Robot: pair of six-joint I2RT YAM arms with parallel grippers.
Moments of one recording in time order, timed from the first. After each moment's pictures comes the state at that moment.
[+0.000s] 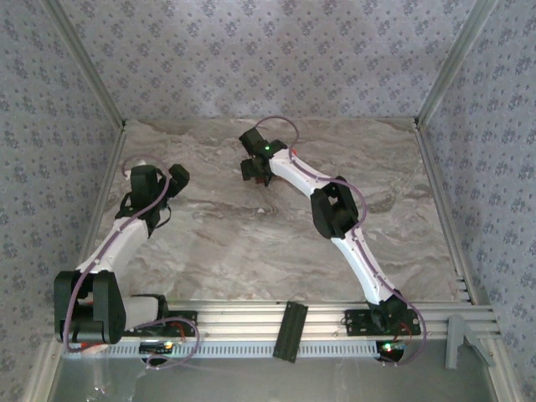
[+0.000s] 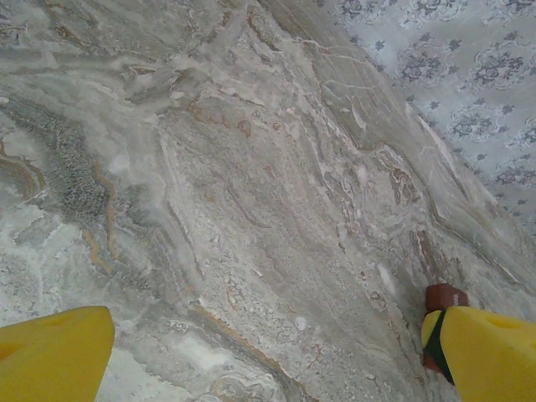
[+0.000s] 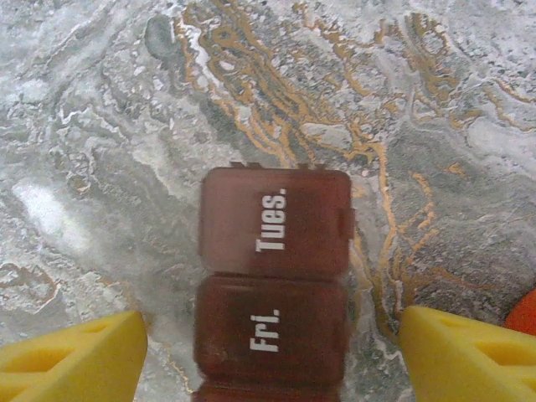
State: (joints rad) left arm -0.05 1.22 0.71 -0.07 -0.01 -0.75; right arm 0.66 2.57 2.33 -0.84 0.18 0.38
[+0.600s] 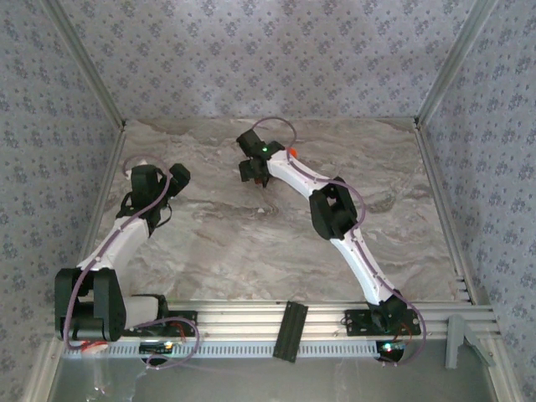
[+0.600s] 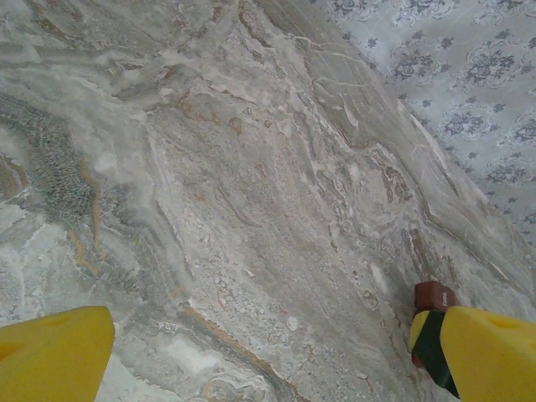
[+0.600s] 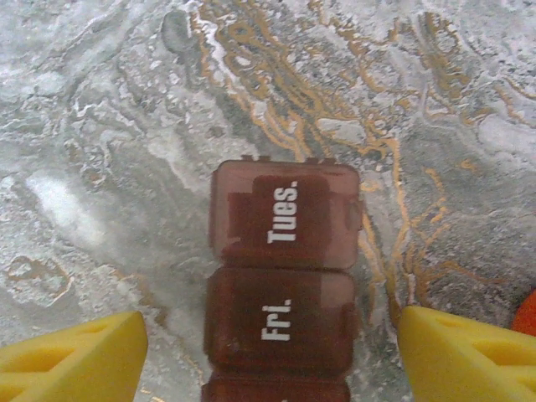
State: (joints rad) left arm -0.05 1.23 0.70 -0.04 0.01 -0.76; right arm 0.66 2.57 2.33 -0.84 0.20 0.38
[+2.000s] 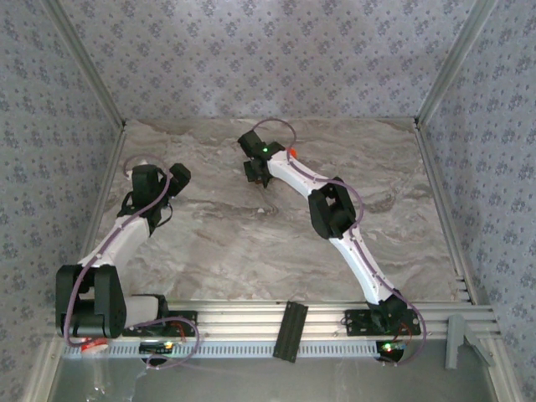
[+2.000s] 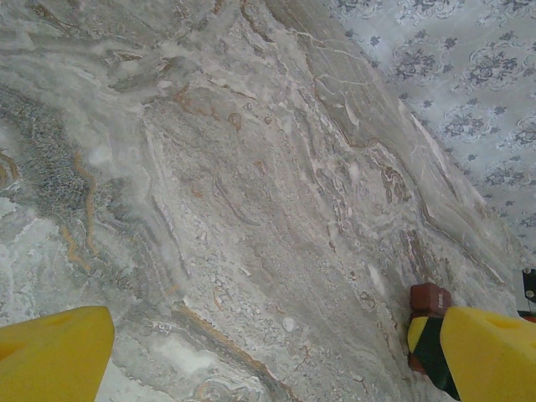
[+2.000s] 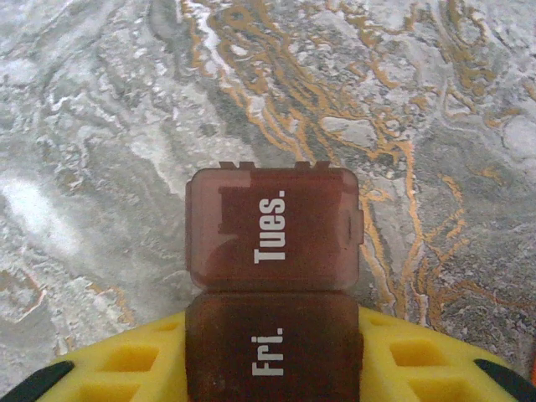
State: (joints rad) left arm -0.05 1.25 0.70 -0.03 0.02 -0.79; right arm 0.66 2.60 2.35 -0.84 0.18 0.35
